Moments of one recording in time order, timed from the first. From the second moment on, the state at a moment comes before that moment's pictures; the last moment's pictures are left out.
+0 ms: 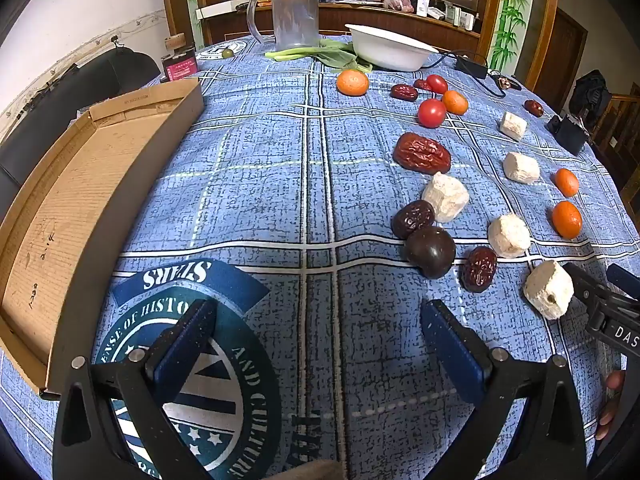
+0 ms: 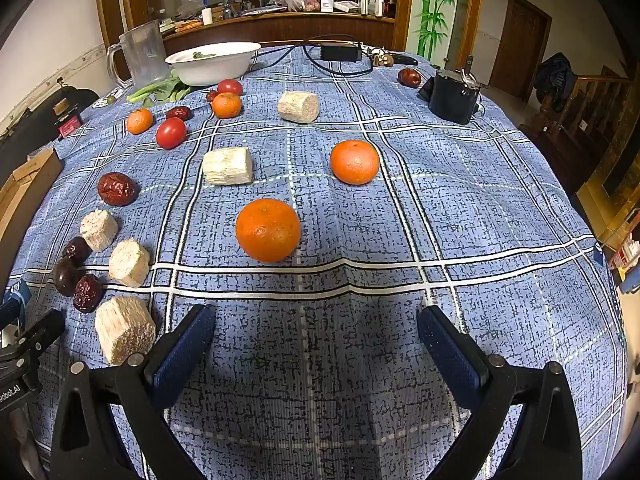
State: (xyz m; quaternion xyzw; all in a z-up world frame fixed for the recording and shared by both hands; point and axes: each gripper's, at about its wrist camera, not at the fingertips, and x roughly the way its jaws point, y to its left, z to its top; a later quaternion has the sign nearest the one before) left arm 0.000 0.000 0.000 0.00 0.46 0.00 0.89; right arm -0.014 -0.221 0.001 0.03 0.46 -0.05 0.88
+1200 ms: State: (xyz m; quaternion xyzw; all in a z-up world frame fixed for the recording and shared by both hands) left arm 0.004 0.005 0.001 0.01 0.48 -0.01 0.88; right arm -0.014 -0.222 0.002 0.03 0.46 -0.05 0.88
